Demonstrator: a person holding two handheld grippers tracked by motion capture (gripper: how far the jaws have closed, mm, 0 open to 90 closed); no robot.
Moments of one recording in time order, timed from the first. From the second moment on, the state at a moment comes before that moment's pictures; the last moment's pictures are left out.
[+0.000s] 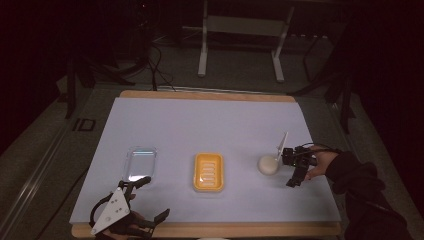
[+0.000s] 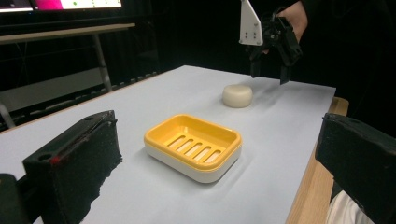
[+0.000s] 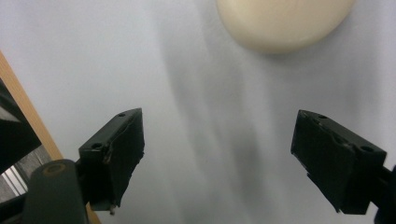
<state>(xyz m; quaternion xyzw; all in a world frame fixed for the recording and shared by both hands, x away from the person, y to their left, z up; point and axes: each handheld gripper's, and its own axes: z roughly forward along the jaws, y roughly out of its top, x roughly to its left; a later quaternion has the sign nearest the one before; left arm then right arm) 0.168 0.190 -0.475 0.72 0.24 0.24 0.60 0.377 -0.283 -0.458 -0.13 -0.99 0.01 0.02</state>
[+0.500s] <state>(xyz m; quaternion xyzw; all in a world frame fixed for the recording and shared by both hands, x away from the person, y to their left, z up) 0.168 0.191 -0.475 0.72 0.24 0.24 0.61 0.389 -0.277 -0.458 -0.12 -0.99 -0.04 -0.01</state>
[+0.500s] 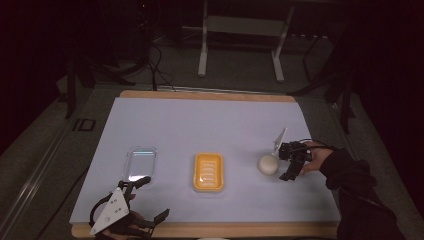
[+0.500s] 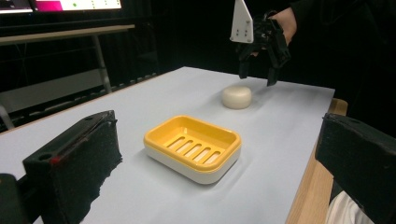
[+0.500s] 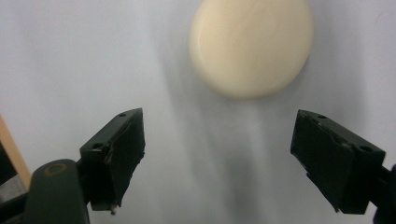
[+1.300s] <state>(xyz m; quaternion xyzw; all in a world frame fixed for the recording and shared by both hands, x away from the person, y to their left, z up) 0.168 0.190 -0.475 0.72 0.24 0.24 0.61 0.400 -0.275 -0.480 -0.12 -0.99 -0.10 -0.01</state>
